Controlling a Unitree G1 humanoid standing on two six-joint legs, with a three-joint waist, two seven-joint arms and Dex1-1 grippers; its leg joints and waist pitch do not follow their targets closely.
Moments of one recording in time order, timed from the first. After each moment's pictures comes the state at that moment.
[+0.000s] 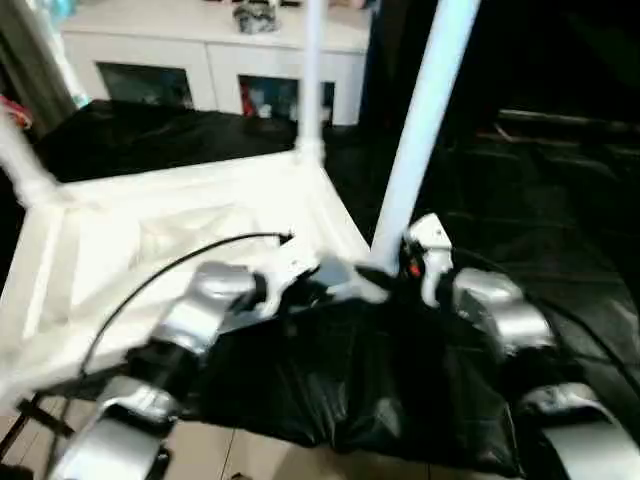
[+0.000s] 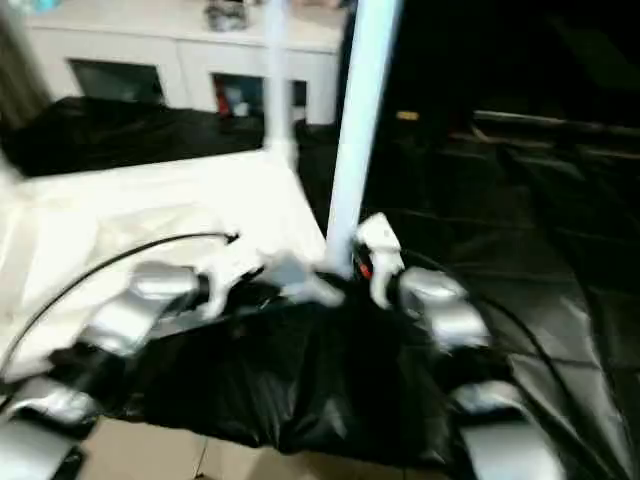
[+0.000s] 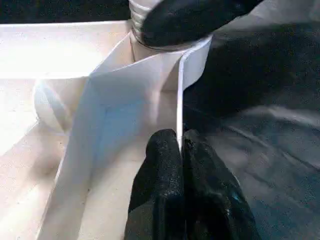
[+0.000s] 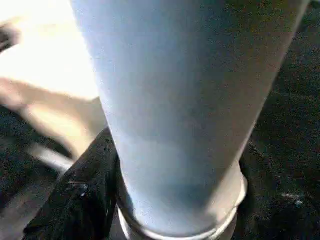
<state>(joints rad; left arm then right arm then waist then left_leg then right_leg) -0.63 0.22 -0.28 0.61 0.07 0.21 -0.85 -0.64 -0.16 0.02 0.83 0.11 0.08 0.66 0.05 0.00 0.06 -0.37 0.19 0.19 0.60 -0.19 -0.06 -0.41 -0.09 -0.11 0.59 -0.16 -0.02</state>
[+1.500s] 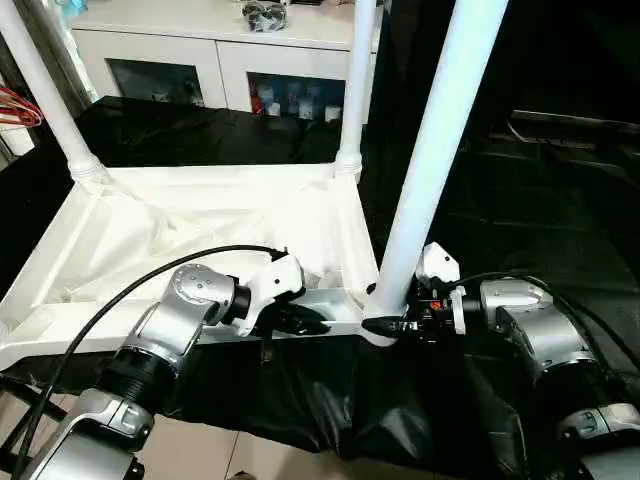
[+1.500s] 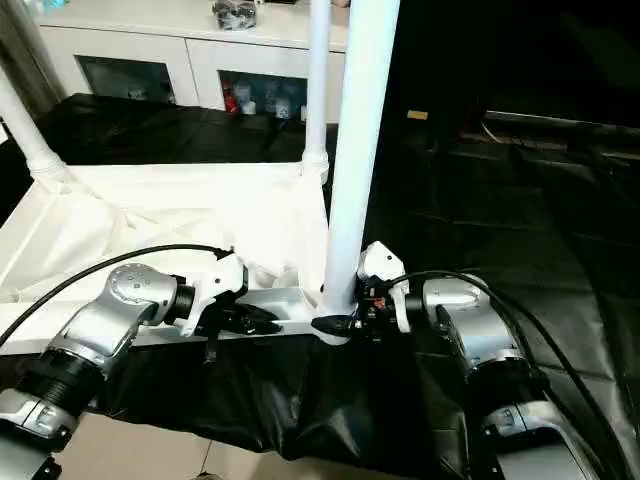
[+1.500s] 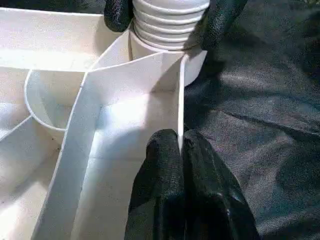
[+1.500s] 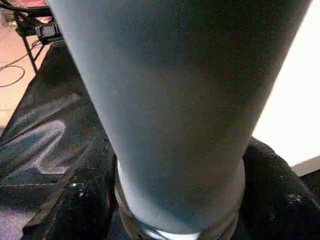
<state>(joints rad) -0.54 0.37 -0.31 0.47 -0.01 0.15 -1.26 -0.50 -0.37 0.17 0.56 0.12 0.10 1.28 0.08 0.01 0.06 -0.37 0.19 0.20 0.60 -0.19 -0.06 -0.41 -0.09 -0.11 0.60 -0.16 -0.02</state>
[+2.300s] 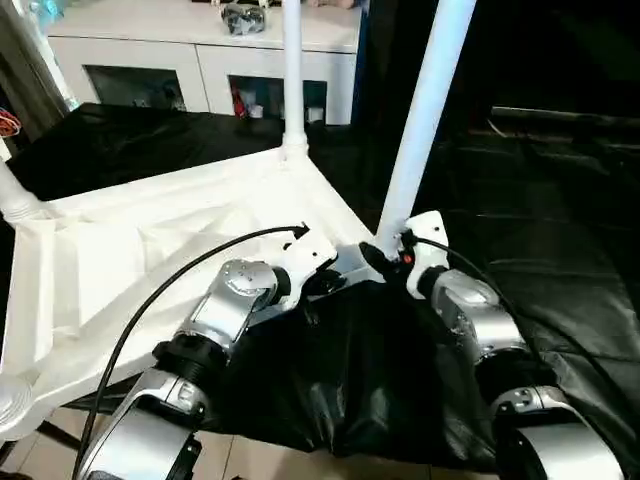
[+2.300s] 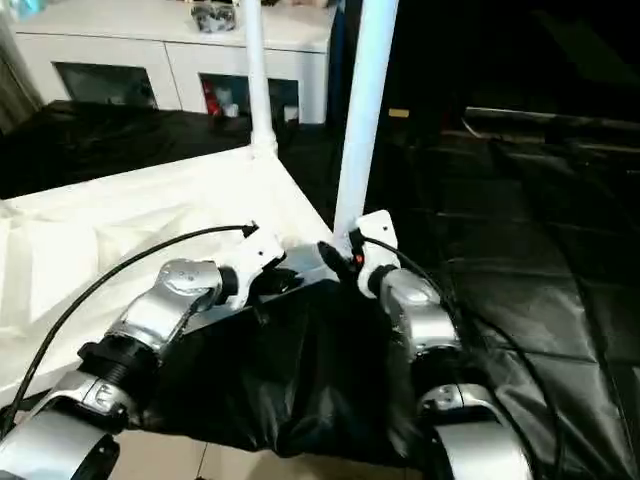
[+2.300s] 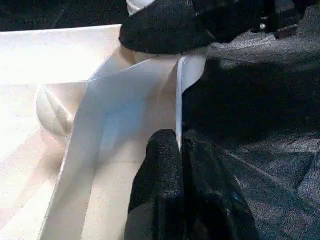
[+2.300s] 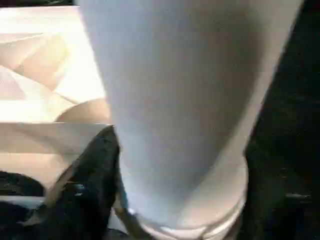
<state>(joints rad) -0.65 0.16 -0.26 0.64 0.11 0.20 -0.80 -0.62 -0.10 -0.04 0.82 0.08 0.03 0.52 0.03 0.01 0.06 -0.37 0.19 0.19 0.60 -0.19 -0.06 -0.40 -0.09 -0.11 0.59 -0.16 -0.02</state>
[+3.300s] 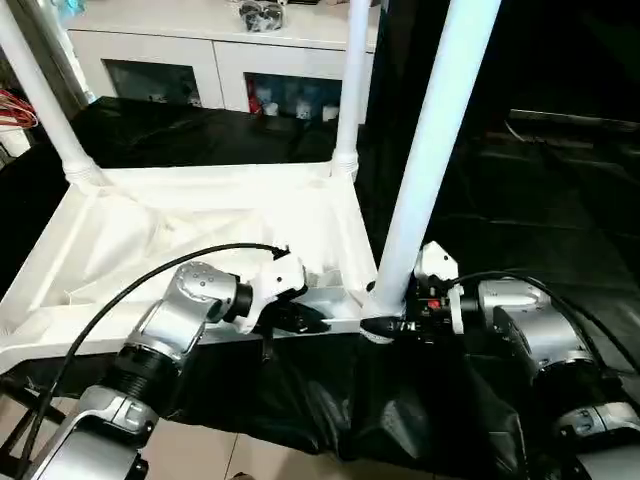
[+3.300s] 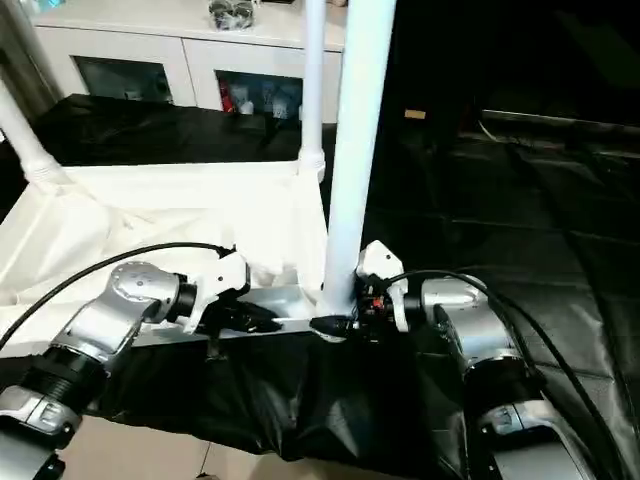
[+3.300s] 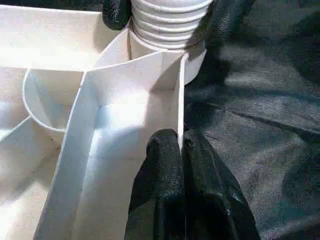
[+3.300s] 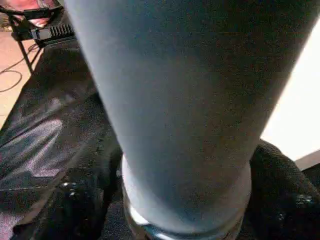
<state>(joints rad) -0.55 0.36 -0.30 0.48 0.02 0.17 -1.26 -0.51 -0.36 0.16 0.58 0.11 0.11 1.28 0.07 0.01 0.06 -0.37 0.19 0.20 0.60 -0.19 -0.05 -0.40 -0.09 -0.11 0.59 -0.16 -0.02</state>
